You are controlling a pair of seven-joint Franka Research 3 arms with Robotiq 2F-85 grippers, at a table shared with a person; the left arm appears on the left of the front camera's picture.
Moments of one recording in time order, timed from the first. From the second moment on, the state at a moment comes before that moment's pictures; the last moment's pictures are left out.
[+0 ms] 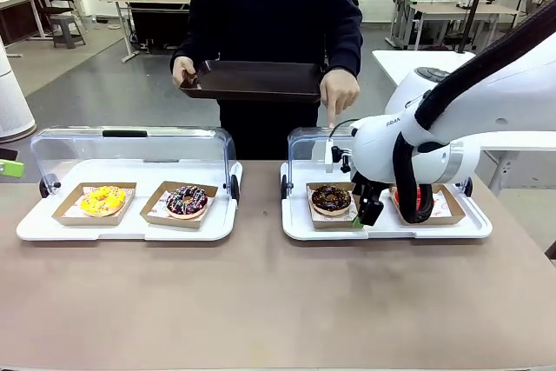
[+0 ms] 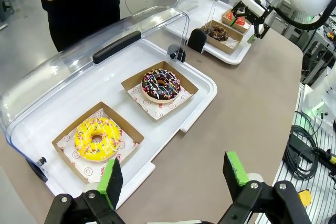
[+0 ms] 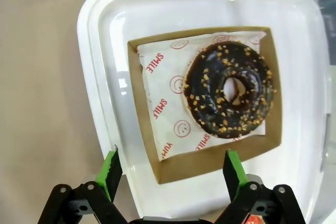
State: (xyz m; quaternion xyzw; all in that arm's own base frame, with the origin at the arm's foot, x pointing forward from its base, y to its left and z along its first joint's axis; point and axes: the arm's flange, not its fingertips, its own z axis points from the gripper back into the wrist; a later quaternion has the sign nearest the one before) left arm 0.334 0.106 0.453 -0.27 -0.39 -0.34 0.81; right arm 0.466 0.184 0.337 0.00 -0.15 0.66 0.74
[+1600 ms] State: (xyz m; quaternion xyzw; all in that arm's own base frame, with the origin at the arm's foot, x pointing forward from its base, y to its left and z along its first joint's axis) left arm 0.334 0.106 0.453 -0.27 -0.39 -0.34 0.81; right arm 0.466 0.177 0.330 0.02 -0.13 0.66 0.74
